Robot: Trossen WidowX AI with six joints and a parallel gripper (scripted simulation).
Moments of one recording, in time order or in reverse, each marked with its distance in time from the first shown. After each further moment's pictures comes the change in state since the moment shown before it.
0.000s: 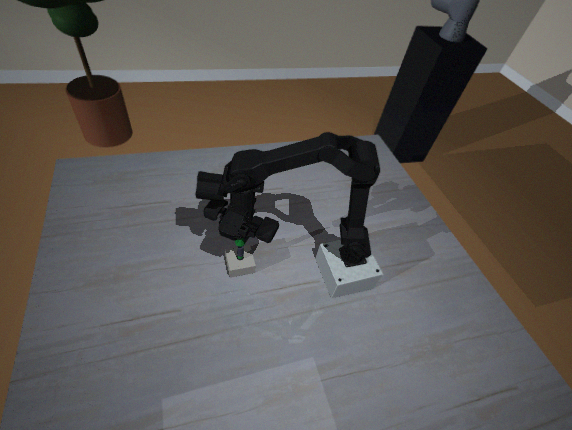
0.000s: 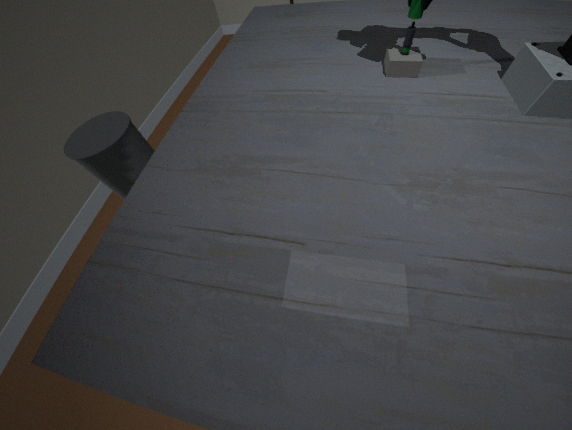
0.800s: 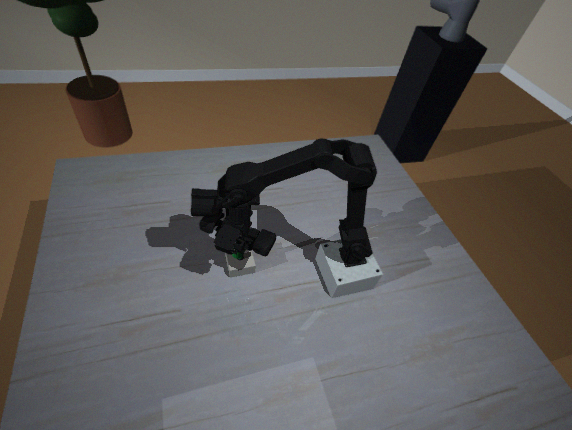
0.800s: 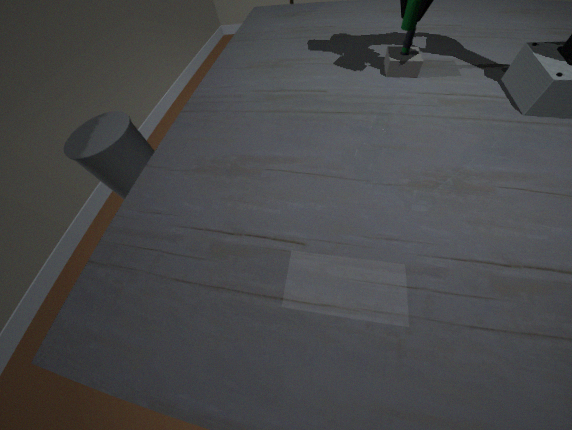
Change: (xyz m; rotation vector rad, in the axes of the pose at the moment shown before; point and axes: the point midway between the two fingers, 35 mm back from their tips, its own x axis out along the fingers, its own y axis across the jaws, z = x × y) arm 0.011 0.007 0.032 0.000 0.001 0.009
